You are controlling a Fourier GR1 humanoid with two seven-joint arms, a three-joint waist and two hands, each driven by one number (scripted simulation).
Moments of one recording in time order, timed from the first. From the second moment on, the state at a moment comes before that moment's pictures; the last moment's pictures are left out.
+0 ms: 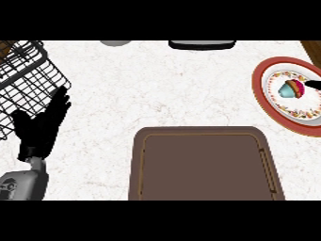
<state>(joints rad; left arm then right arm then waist) -0.15 0.19 0.08 -1.44 0.00 0.00 0.18 -0.73 -0.55 -0.61 -0.57 0.30 0.13 -0.42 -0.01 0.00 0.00</state>
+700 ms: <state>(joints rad) -0.15 0.19 0.10 -1.44 0.01 -0.02 0.17 -0.61 -0.72 -0.65 -0.42 0.17 0.35 -0.57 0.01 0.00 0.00</state>
